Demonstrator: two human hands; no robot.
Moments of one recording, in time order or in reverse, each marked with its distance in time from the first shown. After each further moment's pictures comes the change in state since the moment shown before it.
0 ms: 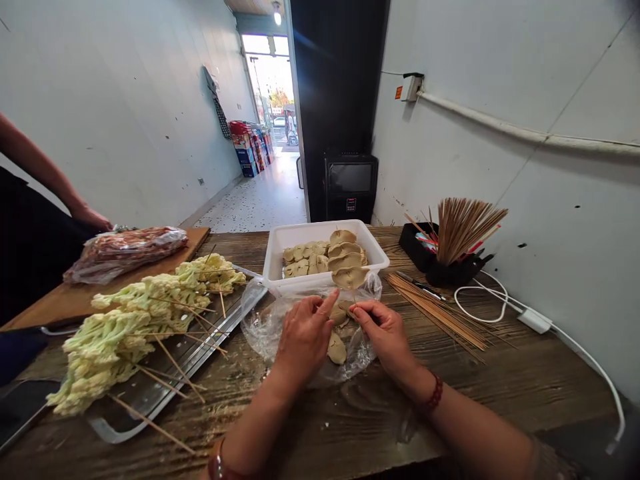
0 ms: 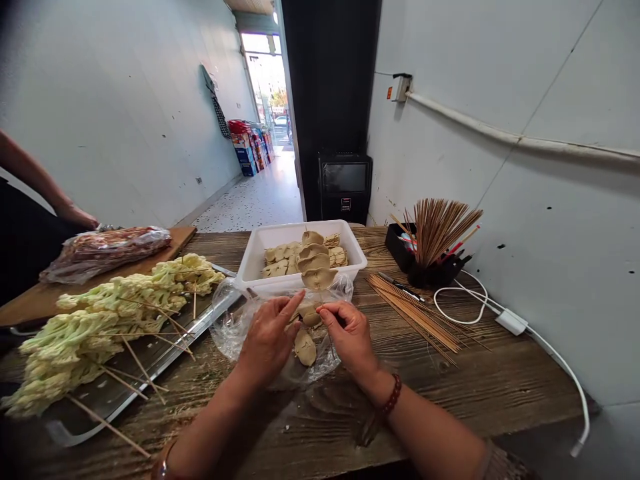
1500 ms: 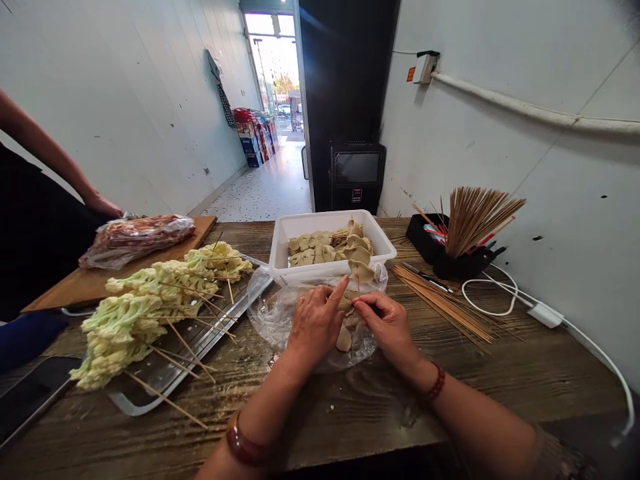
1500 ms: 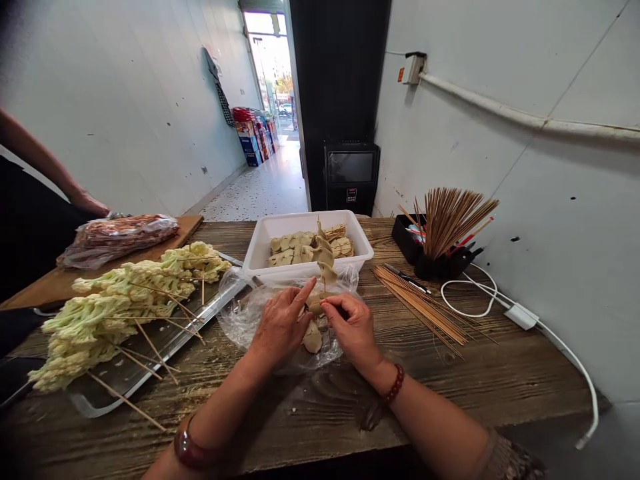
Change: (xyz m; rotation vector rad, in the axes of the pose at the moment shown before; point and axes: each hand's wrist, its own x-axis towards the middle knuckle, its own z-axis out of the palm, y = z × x) left_hand 0.004 0.006 0.011 0.264 -0.152 0.060; right_hand -0.004 -0.004 0.001 -0.047 -0.033 0.015
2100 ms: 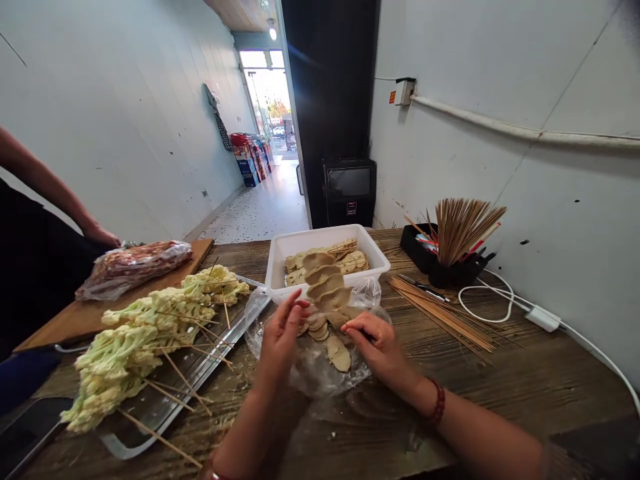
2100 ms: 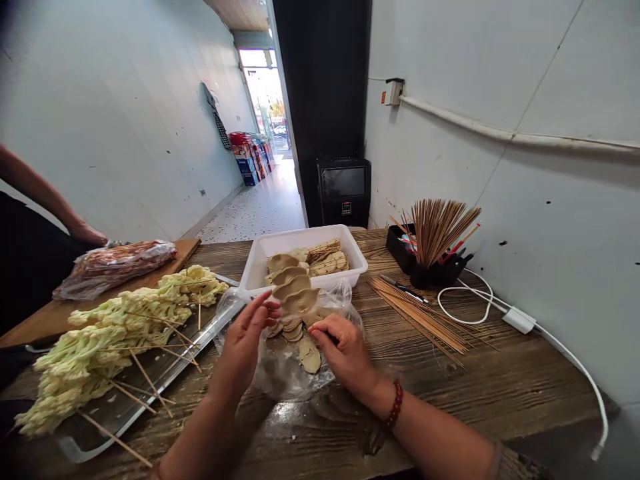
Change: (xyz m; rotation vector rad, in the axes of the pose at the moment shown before) left_hand -0.001 -0.028 -0.019 -1.061 0.338 -0.503; right_hand -0.004 -0.003 0.002 -0.104 -0.133 -0.231
